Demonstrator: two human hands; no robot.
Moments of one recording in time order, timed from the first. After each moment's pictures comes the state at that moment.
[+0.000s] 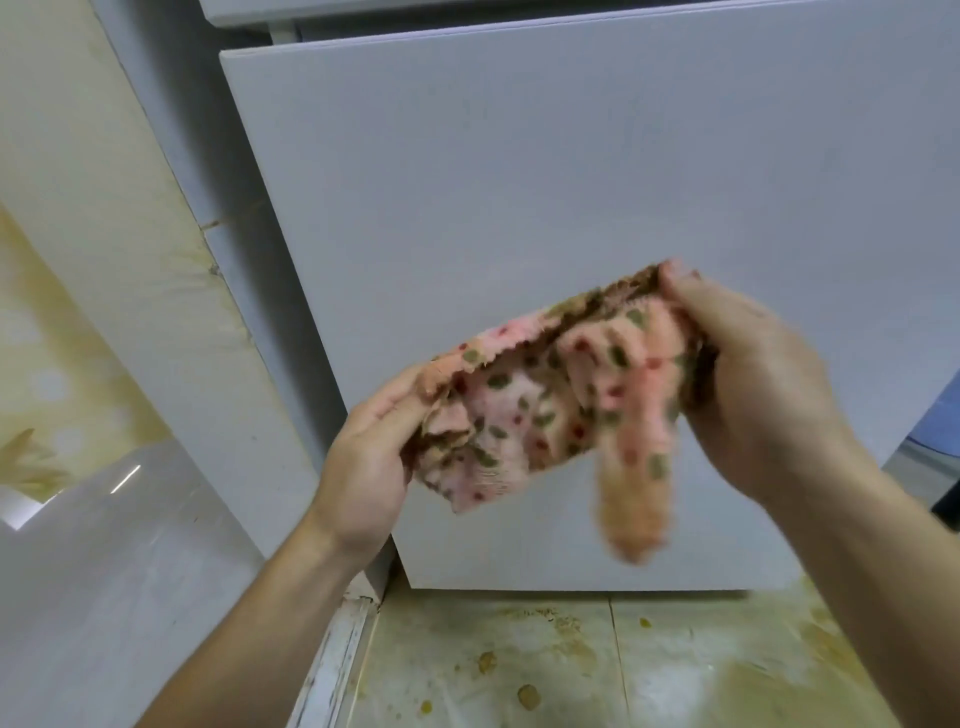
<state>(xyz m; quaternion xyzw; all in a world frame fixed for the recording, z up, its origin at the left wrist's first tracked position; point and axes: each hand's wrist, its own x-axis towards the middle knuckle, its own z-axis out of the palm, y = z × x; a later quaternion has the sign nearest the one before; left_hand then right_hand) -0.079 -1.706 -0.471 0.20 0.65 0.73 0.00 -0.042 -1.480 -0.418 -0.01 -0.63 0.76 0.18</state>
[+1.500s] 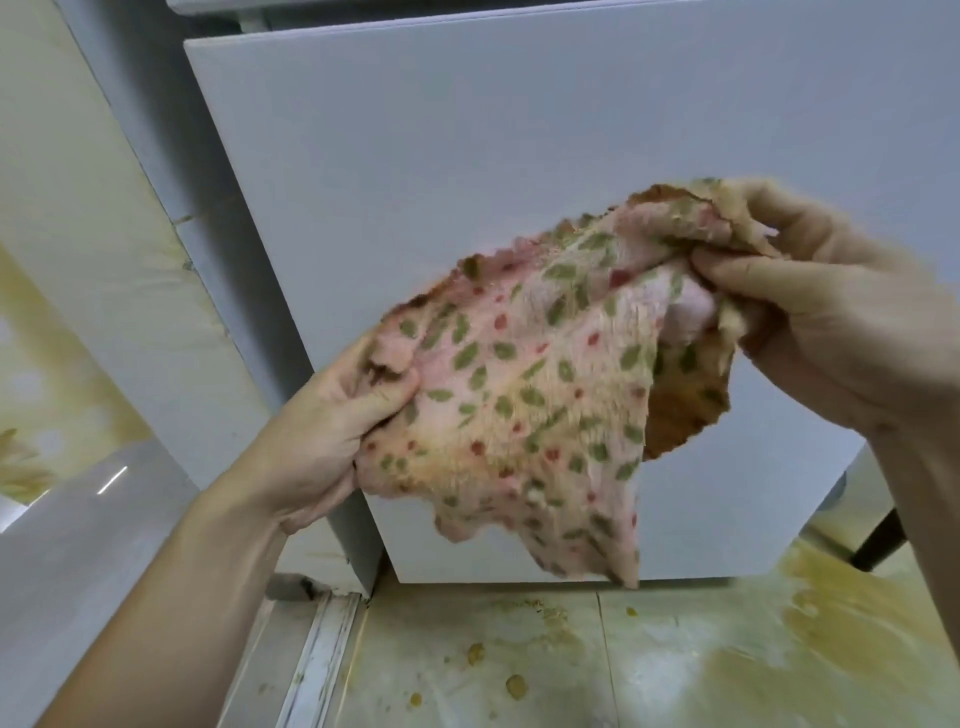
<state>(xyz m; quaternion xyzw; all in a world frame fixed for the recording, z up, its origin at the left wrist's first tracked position) -0.090 -1.722 -0.447 0.16 0.62 0.76 0.12 -0.037 -1.422 -0.381 0.14 -0.69 0.71 0.10</state>
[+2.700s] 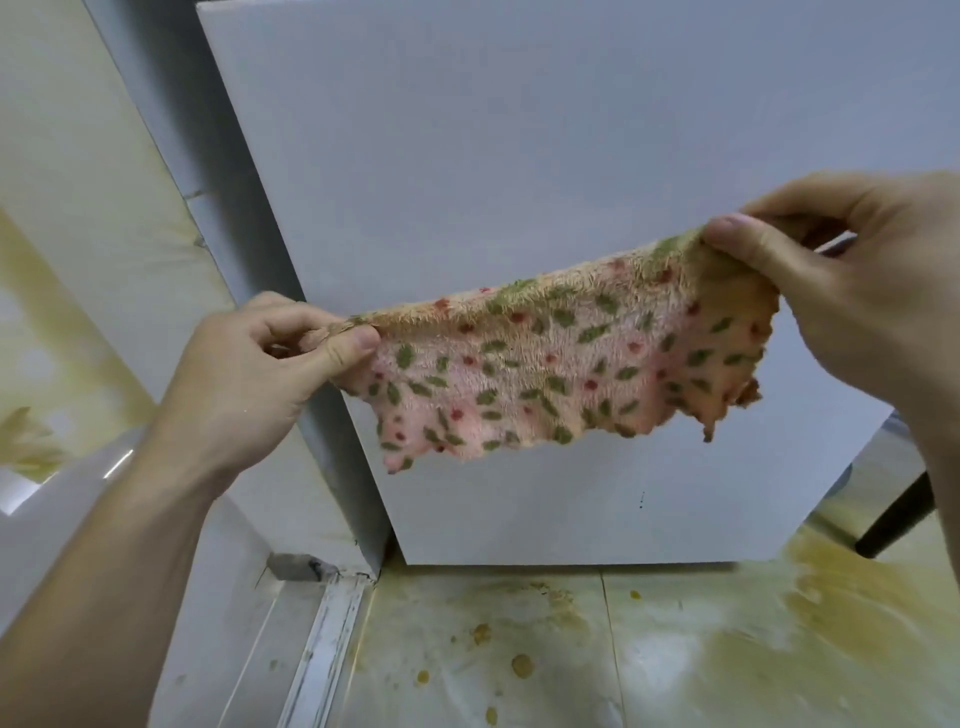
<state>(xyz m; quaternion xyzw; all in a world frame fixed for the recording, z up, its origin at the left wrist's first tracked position) -0.090 -1.768 -0.424 0.13 0.83 0.52 -0.17 -0.031 -1.416 -0.388 0.00 -0.87 0.31 0.37</state>
